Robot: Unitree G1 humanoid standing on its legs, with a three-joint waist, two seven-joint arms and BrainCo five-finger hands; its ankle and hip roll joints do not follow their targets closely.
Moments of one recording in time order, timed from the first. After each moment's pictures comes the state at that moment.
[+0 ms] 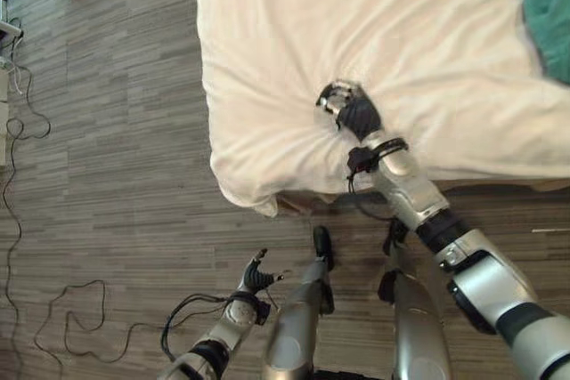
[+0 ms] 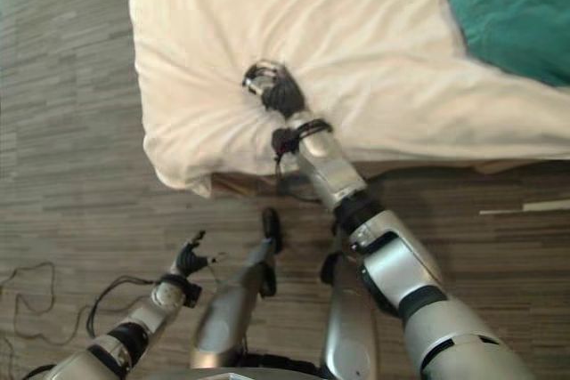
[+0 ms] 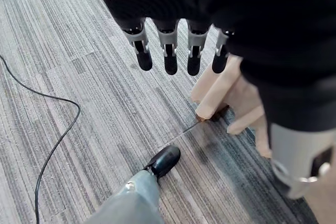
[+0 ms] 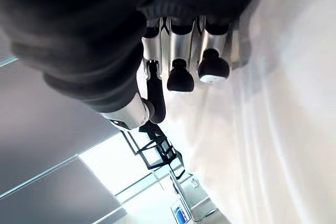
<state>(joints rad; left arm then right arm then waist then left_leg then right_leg) -0.26 0.28 -0.50 0.99 -0.16 -0.25 0.16 -0.94 -0.29 0.48 0.60 0.59 -0.23 -0.05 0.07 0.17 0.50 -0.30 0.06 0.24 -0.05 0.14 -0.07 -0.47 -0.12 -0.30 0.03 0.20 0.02</state>
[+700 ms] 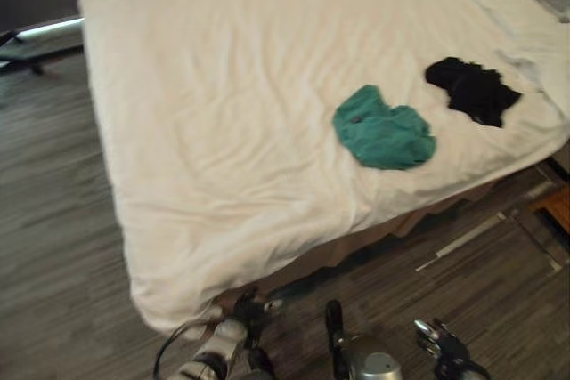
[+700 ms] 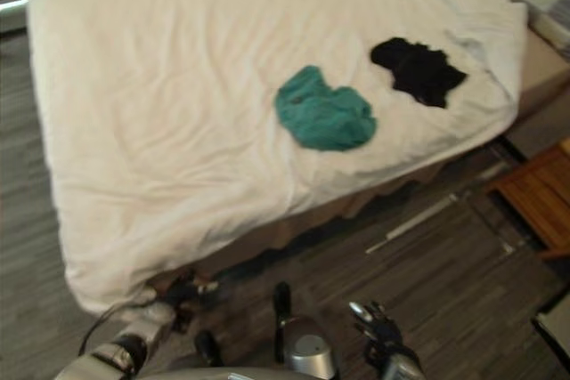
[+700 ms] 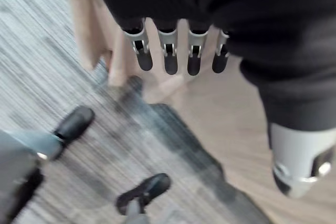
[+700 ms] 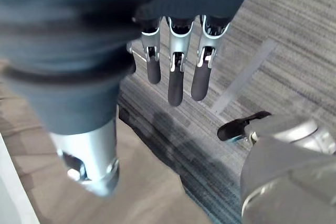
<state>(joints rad) -0.16 0.21 -0.30 1.22 -0.07 0.00 -0.01 -0.02 -0.18 0.12 1.04 0.62 -0.16 0.10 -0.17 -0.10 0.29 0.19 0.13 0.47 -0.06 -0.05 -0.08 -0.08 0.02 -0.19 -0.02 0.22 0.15</state>
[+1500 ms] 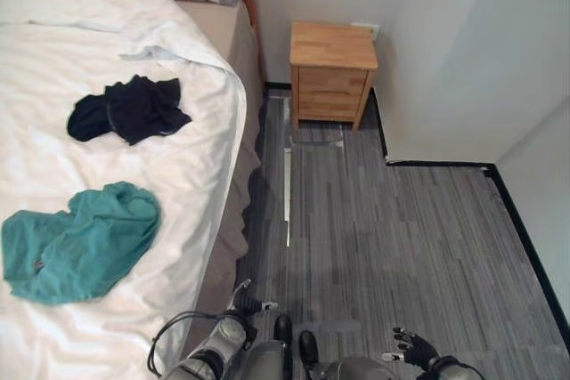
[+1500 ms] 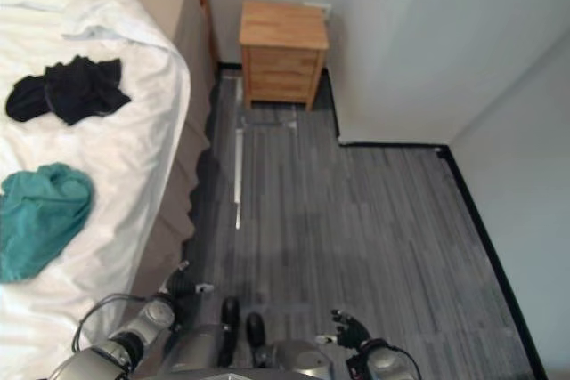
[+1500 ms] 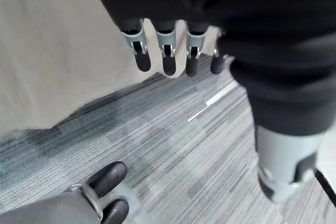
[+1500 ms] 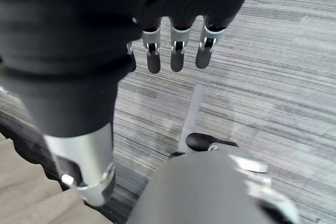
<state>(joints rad) -0.24 0.21 -0.39 1.23 0.08 -0.14 0.12 -0.06 -0.24 0.39 1.15 0.20 -0.24 0.11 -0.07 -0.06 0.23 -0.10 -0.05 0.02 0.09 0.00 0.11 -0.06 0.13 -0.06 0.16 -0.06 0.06</state>
